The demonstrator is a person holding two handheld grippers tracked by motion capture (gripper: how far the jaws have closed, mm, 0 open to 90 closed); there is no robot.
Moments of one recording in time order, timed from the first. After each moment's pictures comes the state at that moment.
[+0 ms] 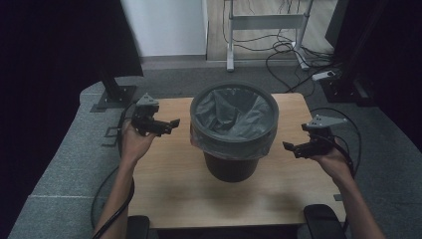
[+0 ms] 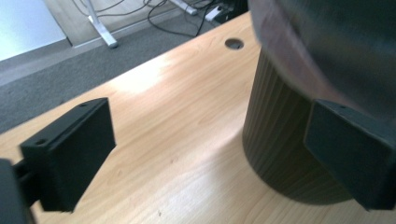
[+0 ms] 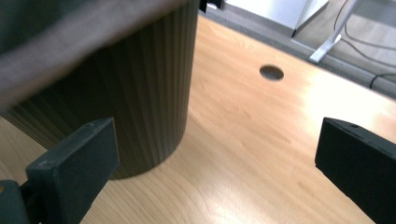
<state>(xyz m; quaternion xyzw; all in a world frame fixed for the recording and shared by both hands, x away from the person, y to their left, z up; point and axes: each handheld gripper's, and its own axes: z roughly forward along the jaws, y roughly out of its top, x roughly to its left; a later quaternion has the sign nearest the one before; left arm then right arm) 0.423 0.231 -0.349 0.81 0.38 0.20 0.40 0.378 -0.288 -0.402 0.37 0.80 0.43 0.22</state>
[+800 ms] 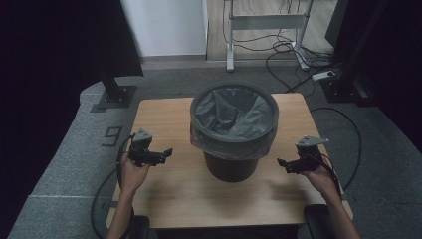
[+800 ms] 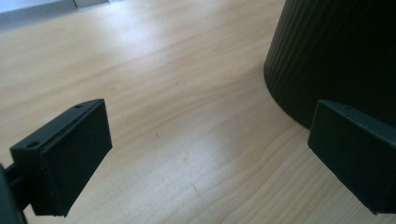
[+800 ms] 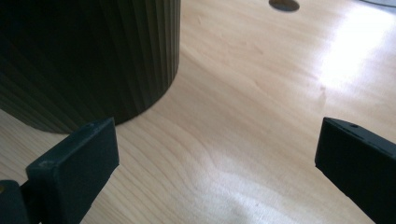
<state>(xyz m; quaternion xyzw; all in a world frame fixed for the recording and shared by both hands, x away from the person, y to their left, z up) 0.389 0.265 -0.457 0.79 0.43 0.18 0.39 0.377 -0.282 -0.490 0.39 0.81 0.39 0.21</state>
